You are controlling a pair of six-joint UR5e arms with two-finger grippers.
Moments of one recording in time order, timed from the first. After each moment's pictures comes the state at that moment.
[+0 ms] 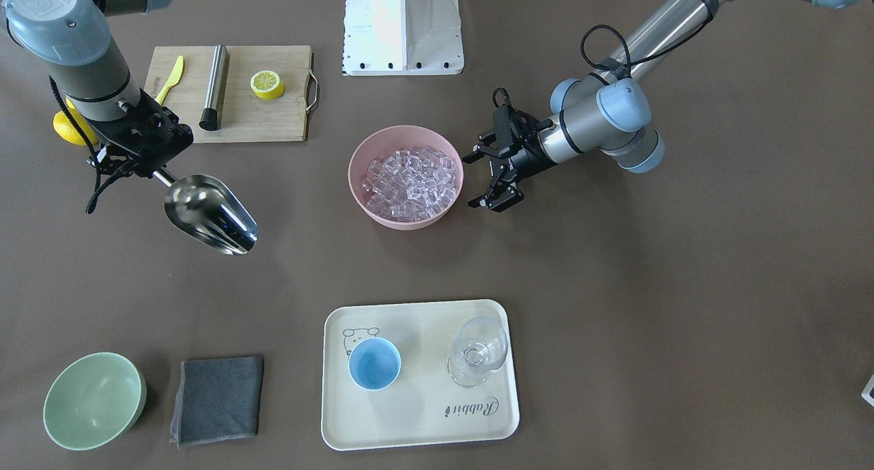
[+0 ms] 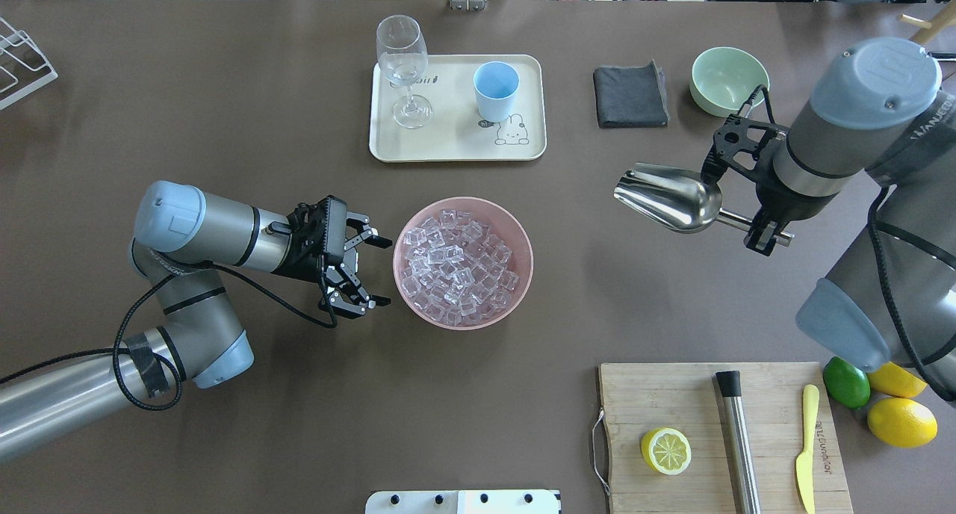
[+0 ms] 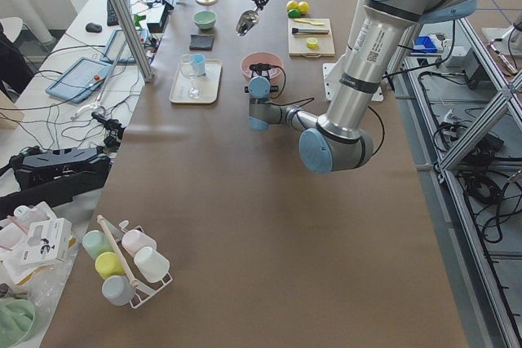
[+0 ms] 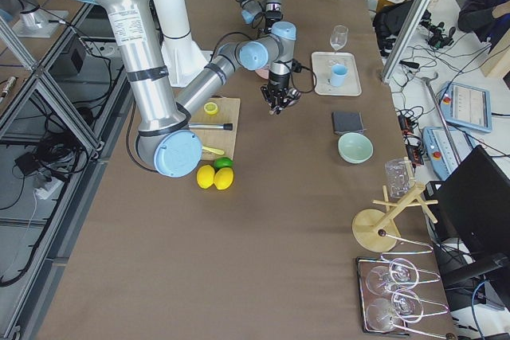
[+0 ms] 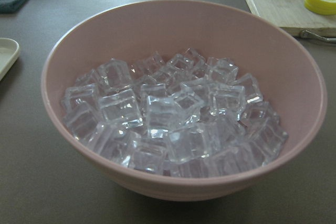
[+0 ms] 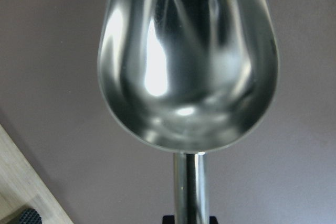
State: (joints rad) left arm -0.59 -2.05 -1.30 -2.95 -2.13 -0.04; right arm 0.83 -1.28 2.02 -1.90 2.00 -0.24
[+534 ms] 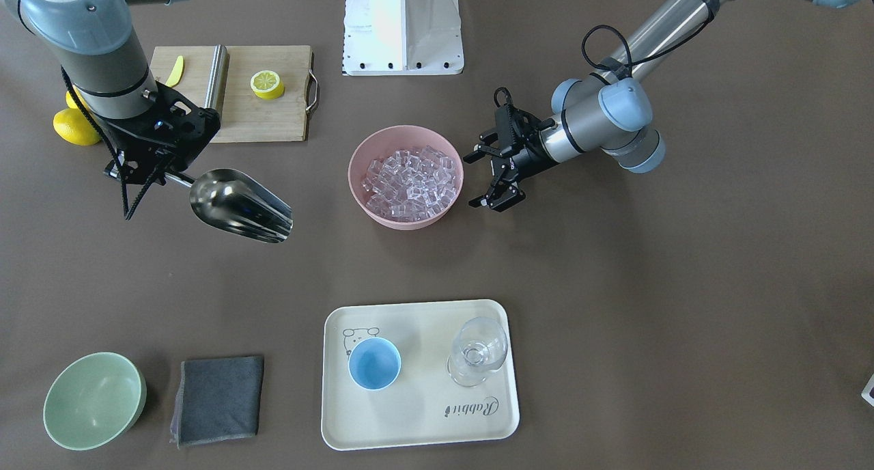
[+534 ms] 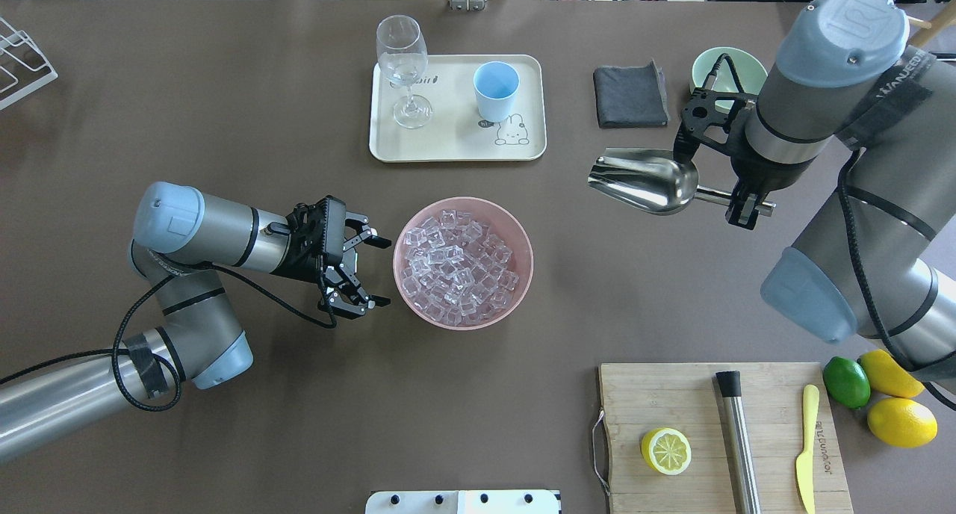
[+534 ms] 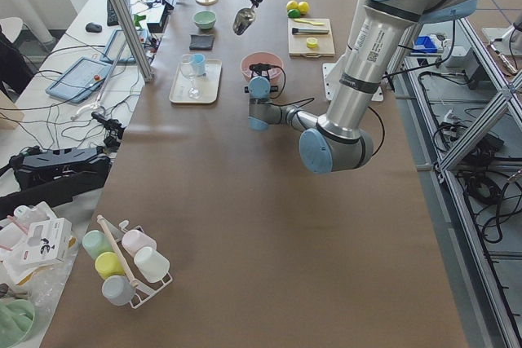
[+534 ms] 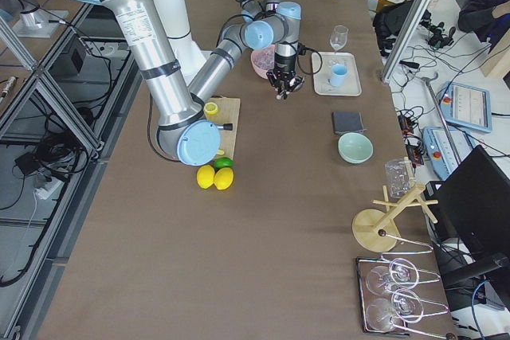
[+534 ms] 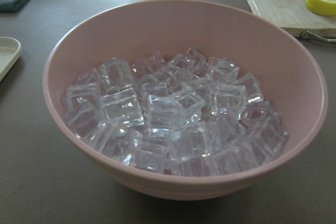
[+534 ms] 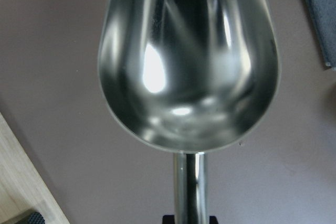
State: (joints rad) left arm -0.59 -2.05 -1.30 -2.95 -2.13 -0.04; right arm 0.83 -1.14 2.03 -2.03 1.97 -0.32
